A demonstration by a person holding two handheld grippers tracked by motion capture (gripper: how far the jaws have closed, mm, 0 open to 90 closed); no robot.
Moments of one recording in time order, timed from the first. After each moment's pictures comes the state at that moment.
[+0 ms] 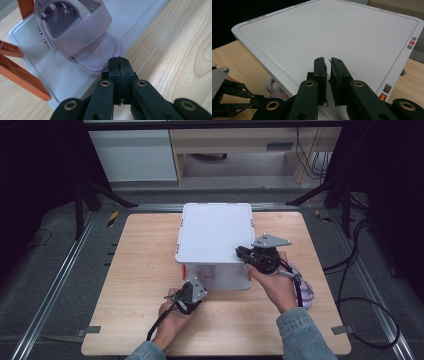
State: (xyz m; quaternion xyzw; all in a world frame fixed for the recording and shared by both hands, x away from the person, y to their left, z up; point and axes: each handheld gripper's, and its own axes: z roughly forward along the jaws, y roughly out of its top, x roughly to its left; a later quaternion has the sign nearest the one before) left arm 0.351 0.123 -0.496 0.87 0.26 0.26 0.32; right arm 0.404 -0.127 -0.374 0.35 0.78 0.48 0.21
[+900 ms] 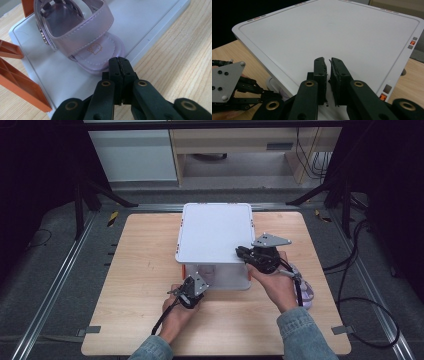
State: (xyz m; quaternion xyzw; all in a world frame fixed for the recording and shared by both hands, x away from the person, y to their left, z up) left arm 0.368 0.118 -0.500 0.86 0.29 0.26 0.32; right arm 0.405 -0.127 -0.374 0.34 0.78 0.48 0.21
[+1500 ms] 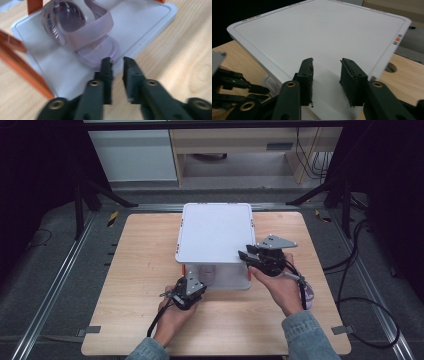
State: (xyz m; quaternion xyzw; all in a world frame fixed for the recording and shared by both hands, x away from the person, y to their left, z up) left arm 0.352 0.139 -0.483 0.84 0.32 0.22 0.37; right arm 0.396 -0.142 -0.373 0.36 0.77 0.48 0.22
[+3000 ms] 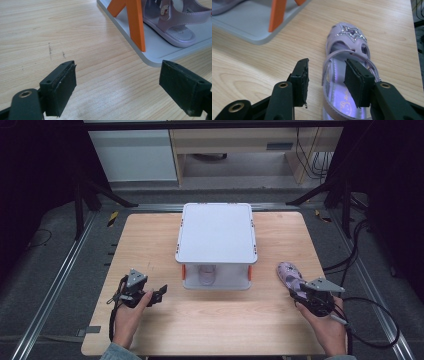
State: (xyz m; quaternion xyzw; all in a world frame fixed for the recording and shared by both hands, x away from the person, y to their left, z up) left arm 0.349 0.265 -0.473 0.75 0.48 0.22 0.40; right arm 0.331 -0.269 -0.466 0.48 0.76 0.36 0.26
